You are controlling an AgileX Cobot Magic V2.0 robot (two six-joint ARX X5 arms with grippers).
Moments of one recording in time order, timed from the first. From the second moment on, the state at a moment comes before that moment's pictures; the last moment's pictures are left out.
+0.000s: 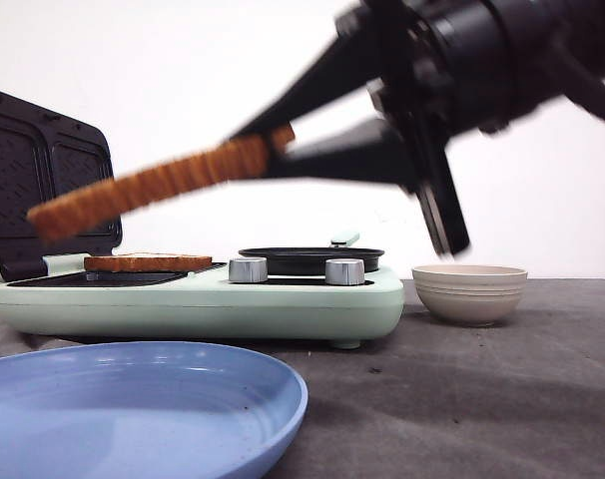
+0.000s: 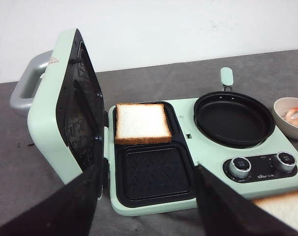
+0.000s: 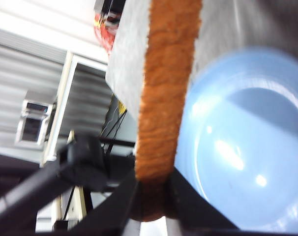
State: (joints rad) left arm -0.21 0.55 0.86 -0.60 0.05 0.01; right arm 0.78 1.25 0.56 0.32 -0.65 0.95
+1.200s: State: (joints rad) left arm -0.21 0.55 0.86 -0.56 0.05 0.01; right arm 0.73 2.00 1.53 -0.06 -0.63 0.72
